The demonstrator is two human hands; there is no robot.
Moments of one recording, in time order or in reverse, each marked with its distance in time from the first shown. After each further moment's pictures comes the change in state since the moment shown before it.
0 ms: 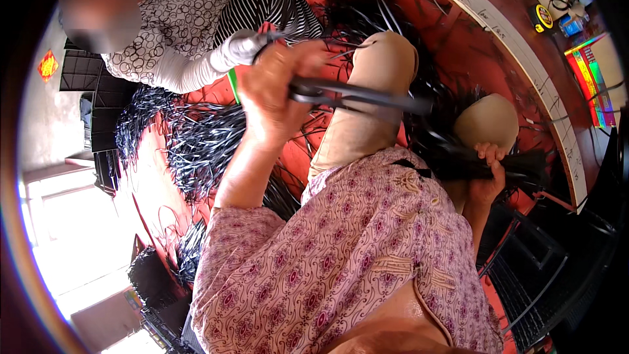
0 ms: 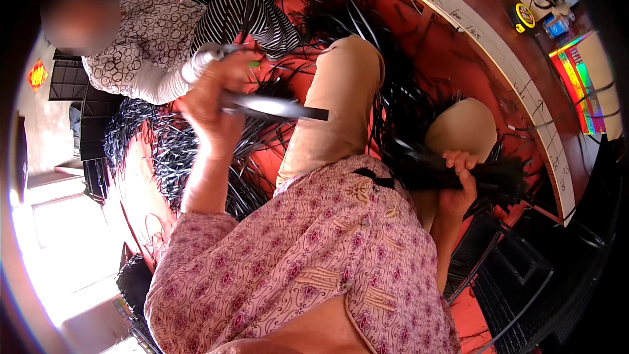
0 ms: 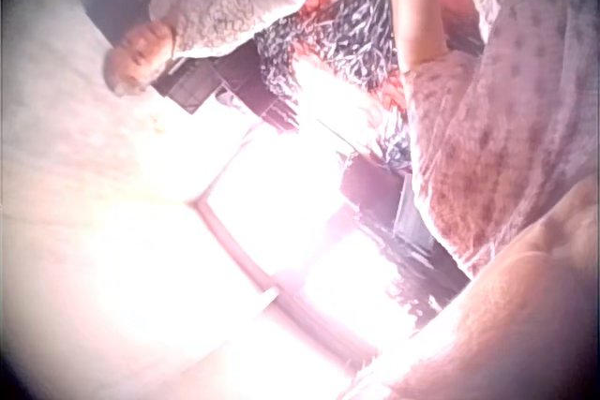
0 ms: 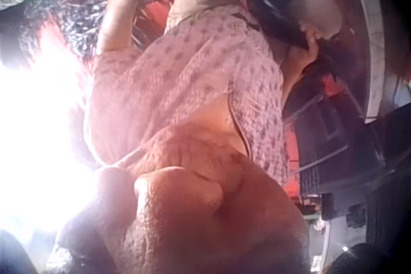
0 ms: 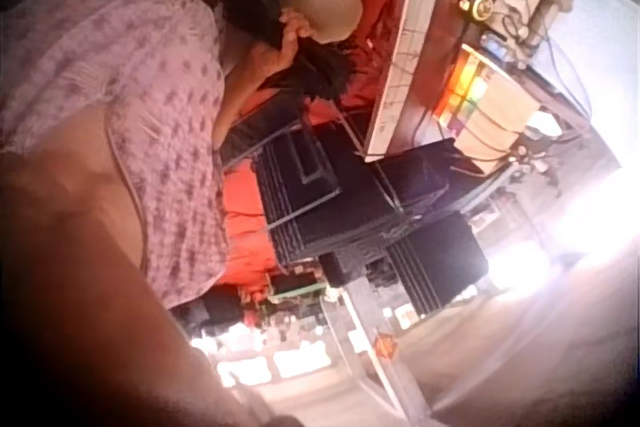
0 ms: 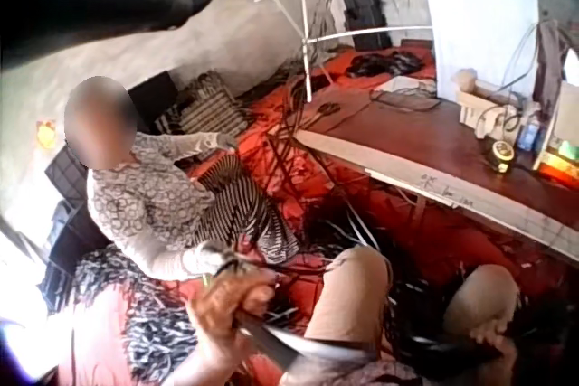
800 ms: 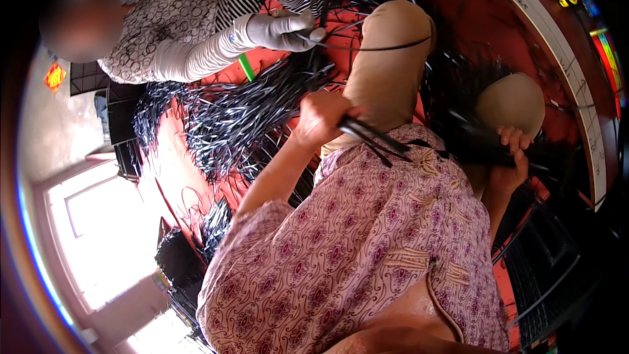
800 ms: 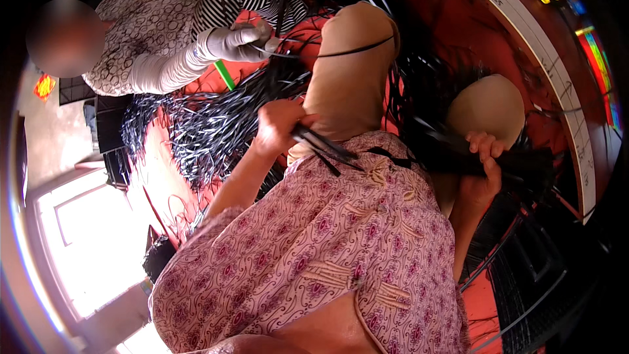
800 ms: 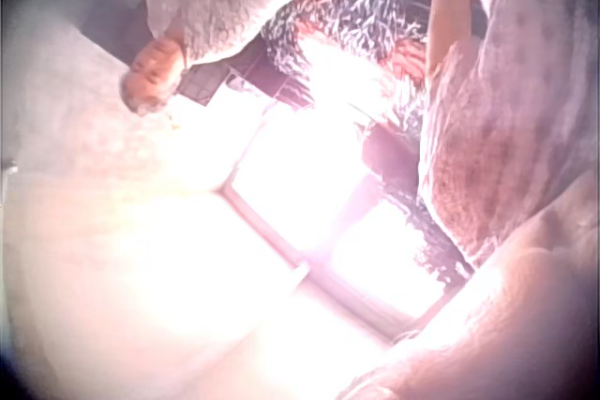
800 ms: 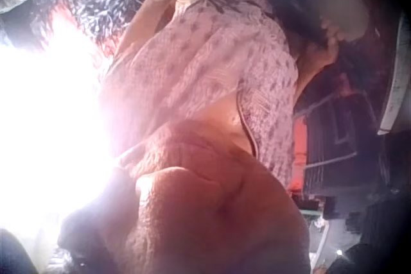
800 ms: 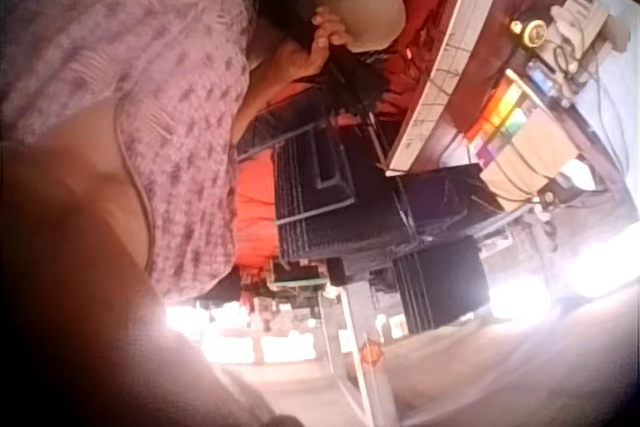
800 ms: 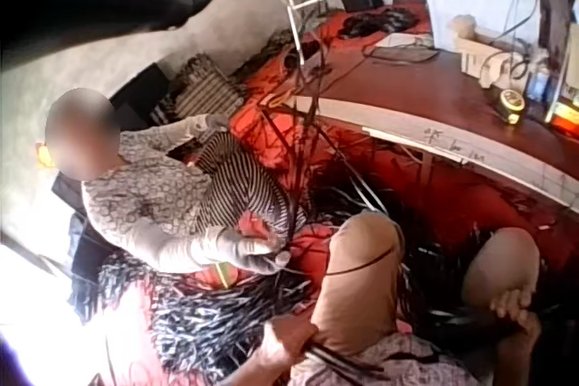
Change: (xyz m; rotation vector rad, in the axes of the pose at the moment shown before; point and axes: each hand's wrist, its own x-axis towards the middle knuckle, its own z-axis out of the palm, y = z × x) left_hand -0.126 -0.024 0.055 -0.096 -0.497 0.063; right_hand 0.003 -0.004 -0.004 -0.031 0.041 0.000
